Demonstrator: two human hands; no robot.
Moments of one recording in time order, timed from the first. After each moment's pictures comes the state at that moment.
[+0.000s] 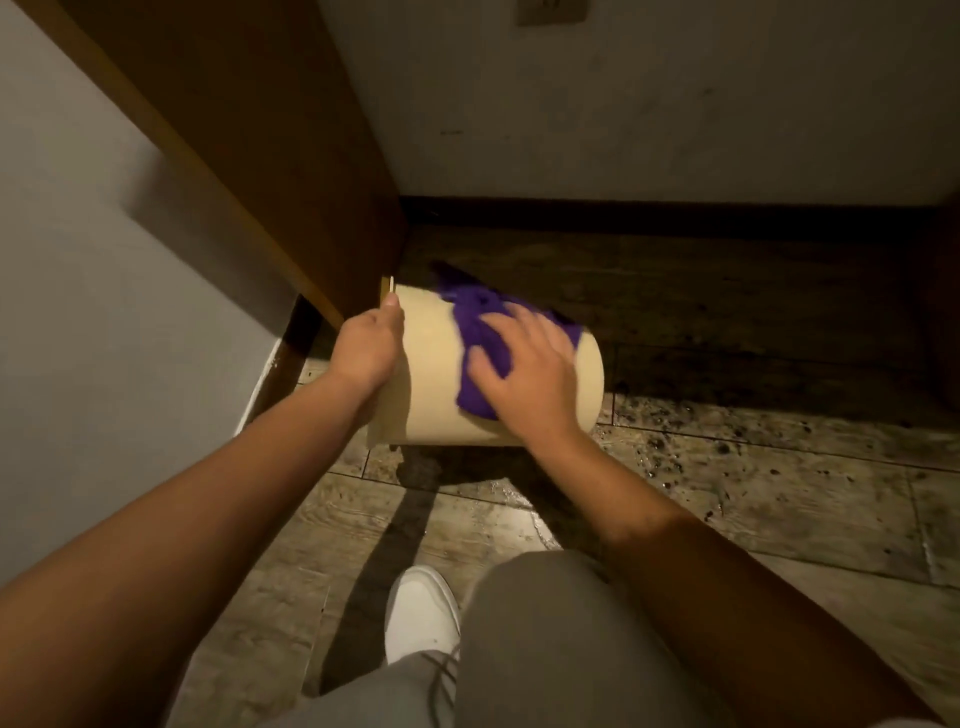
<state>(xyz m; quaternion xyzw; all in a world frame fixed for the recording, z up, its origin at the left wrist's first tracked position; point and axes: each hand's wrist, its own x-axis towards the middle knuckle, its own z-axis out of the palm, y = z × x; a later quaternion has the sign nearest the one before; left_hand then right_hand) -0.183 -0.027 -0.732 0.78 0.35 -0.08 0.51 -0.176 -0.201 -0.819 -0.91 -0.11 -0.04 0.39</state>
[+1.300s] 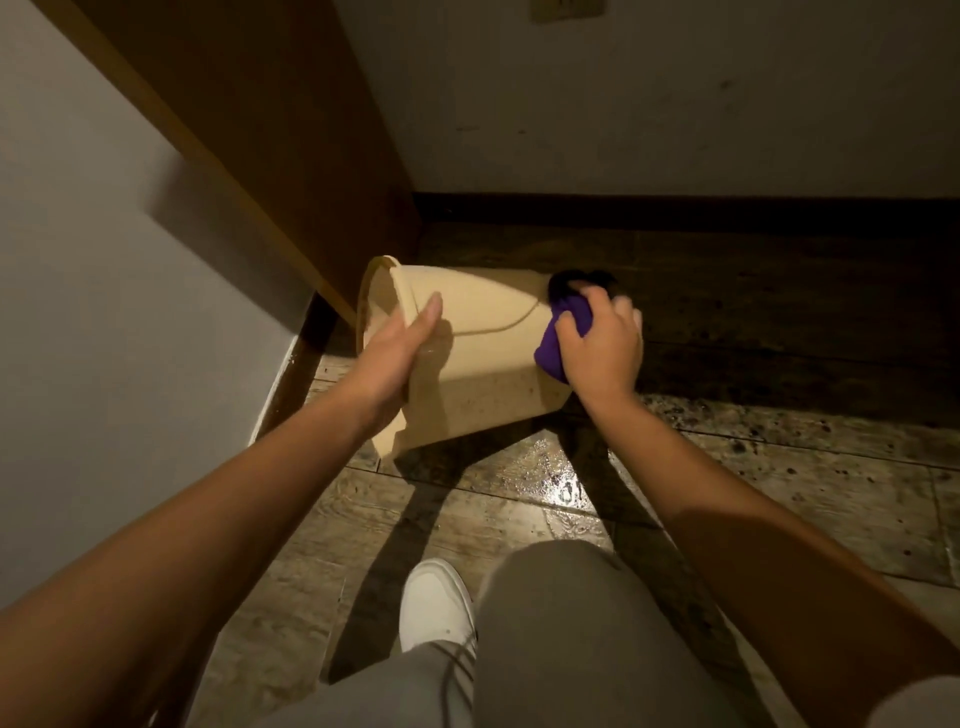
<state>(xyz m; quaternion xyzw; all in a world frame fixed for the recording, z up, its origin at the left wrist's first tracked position) -0.201 -0.038 -0.717 0.70 0.28 -0.15 0.65 -0.127 -0.239 -0.834 -0.91 0.05 -0.04 0.41</state>
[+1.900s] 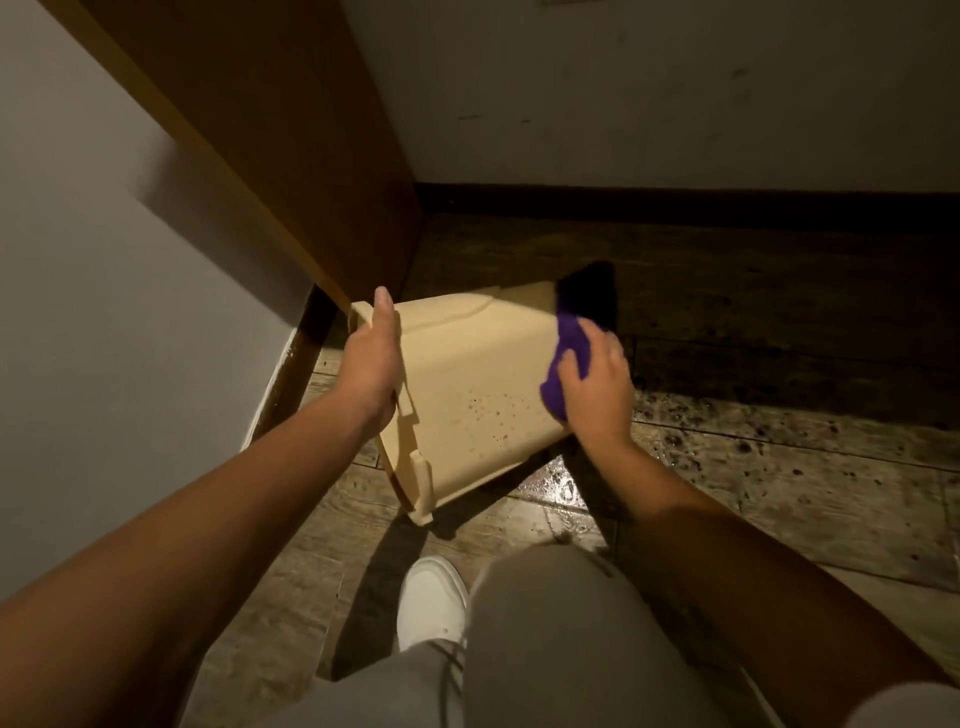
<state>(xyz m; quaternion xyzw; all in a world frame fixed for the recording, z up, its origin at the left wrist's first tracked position) -0.196 -0.027 -0.741 0.66 0.39 -0.06 0.64 -0.161 -0.239 -0.885 -0.89 0.05 0.02 0.44</state>
